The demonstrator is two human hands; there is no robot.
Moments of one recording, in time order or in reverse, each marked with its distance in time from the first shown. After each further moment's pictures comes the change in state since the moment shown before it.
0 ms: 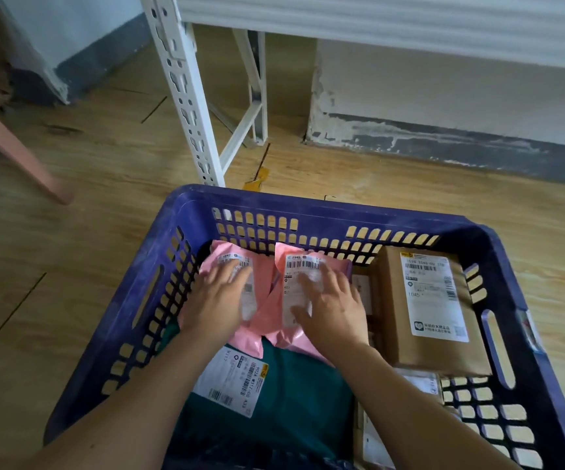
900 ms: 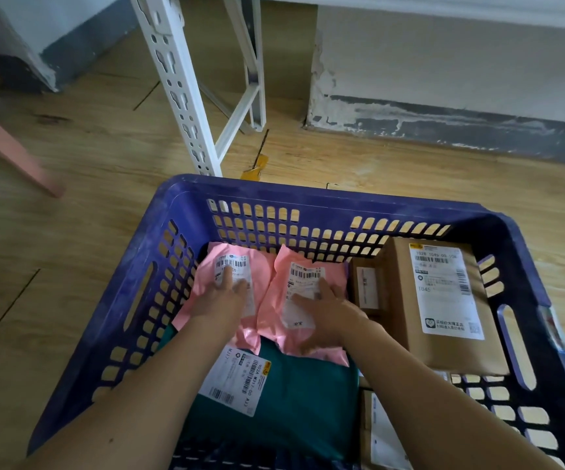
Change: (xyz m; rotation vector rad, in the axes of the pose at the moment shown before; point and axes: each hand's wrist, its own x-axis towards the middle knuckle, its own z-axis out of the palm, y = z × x) left_hand 0.014 0.004 0.008 0.213 -0.563 -0.035; right_hand 0.025 0.015 0.013 -0.062 -0.652 -0.063
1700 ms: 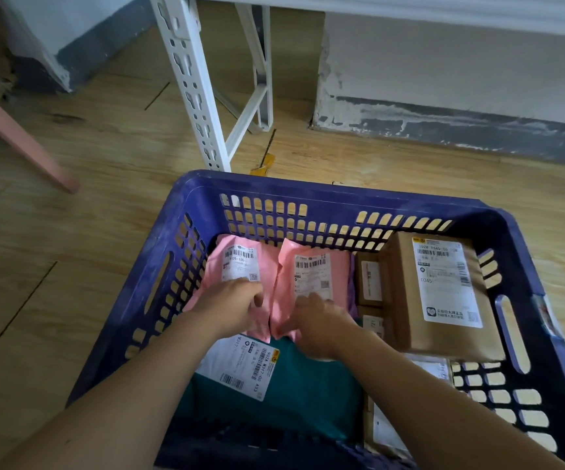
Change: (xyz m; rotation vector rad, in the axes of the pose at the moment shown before) left_hand -0.026 -0.009 -0.006 -0.305 0.111 0.183; right_hand -0.027 -0.036 0.012 -0.081 0.135 -0.214
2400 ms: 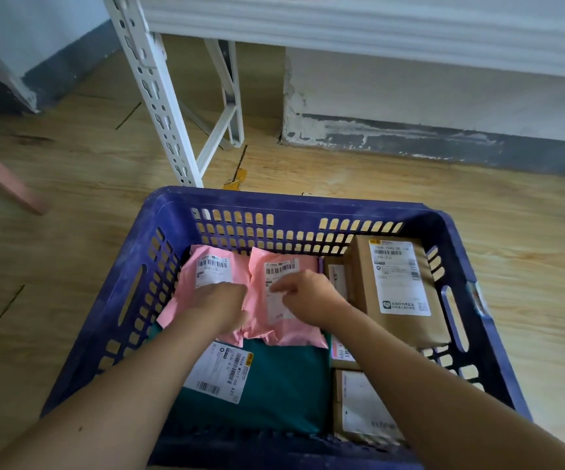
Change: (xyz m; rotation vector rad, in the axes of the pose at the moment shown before) left_hand 0.002 0.038 -0.013 0.182 -0.032 -0.087; right_hand -0.036 0.008 -0.048 0.538 0.240 0.194
